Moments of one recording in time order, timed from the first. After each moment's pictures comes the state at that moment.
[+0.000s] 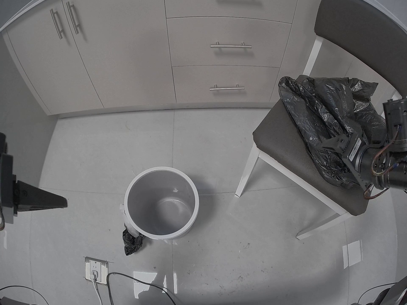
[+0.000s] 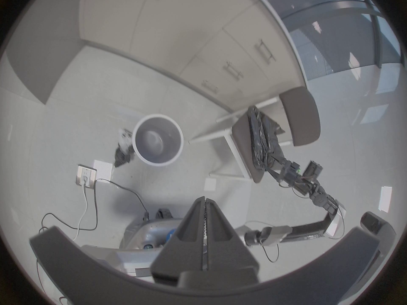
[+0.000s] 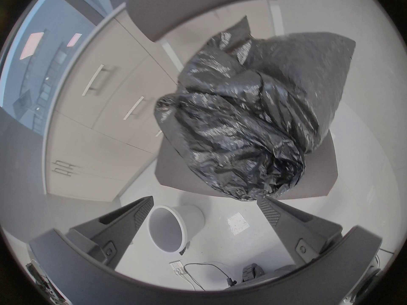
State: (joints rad) left arm -0.36 1.08 -1.16 0.73 -0.36 -0.61; right arm 0.45 1.39 -0.92 0.05 -0.29 0.92
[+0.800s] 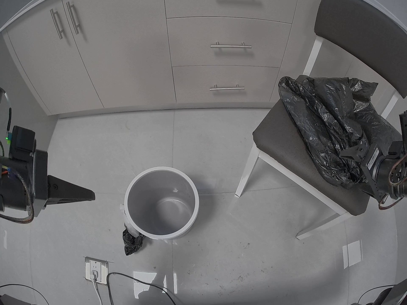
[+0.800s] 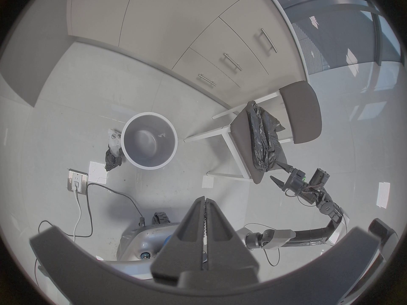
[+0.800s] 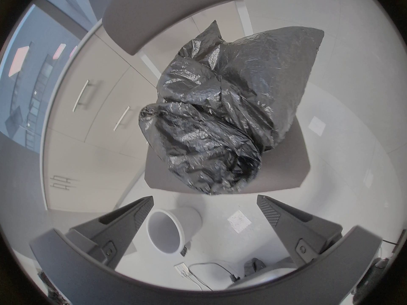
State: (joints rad) left arm -0.39 1.19 -1.09 0.55 -0.38 -0.60; right arm 0.40 1.27 -0.86 0.14 -0.29 1.00
